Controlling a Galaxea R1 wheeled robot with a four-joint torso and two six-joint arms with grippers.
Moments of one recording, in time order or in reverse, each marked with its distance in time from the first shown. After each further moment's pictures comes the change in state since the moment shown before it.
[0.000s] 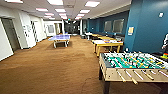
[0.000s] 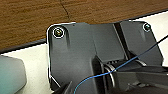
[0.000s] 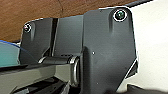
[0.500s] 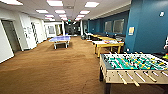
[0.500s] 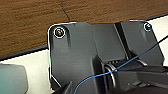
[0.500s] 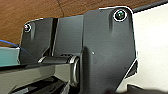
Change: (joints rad) left arm 0.001 0.003 -0.002 0.000 -0.001 0.000; right arm -0.001 -0.005 0.002 -0.002 -0.002 0.000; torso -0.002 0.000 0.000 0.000
